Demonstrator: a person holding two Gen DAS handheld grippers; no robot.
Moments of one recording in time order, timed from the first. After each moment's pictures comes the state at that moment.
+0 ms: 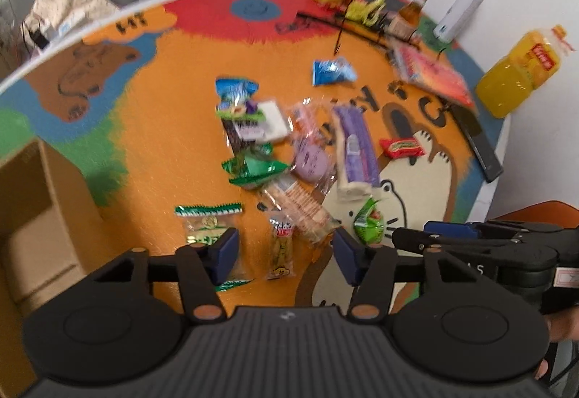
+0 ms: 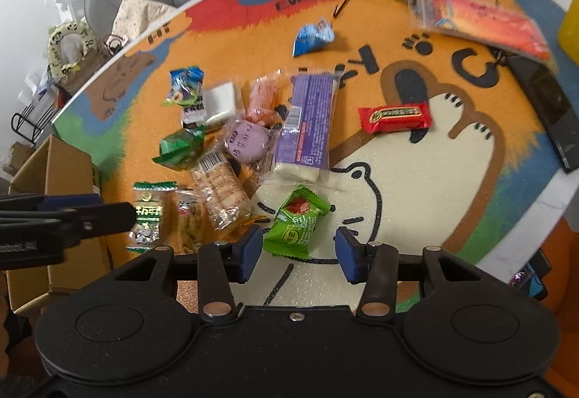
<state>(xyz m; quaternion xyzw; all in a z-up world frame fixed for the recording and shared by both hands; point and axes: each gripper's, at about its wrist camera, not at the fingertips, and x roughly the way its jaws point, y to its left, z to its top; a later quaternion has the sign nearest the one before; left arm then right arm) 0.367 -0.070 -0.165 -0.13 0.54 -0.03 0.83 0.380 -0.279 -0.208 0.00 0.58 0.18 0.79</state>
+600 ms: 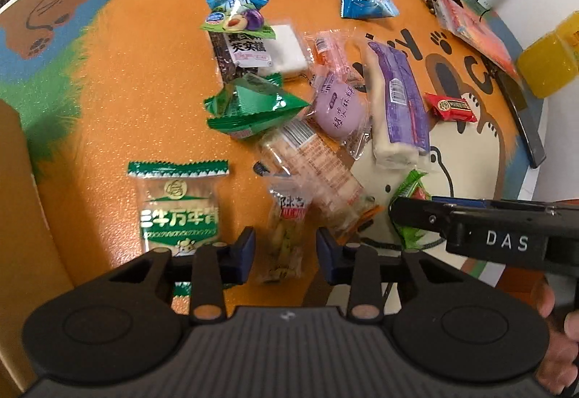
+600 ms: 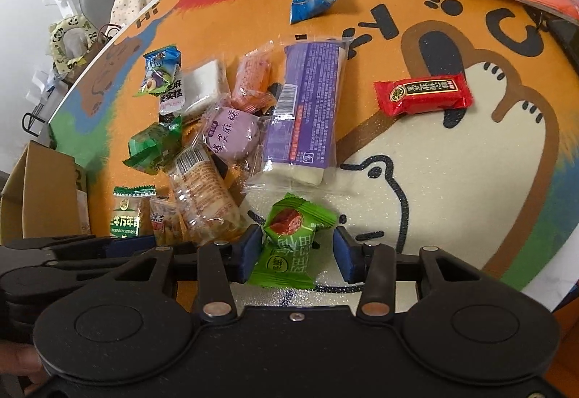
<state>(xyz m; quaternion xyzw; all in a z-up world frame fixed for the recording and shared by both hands) 0.391 -0.085 -0.246 -0.14 0.59 0.00 0.80 0.409 -0.277 -0.255 0.04 0.62 0.20 0.76</state>
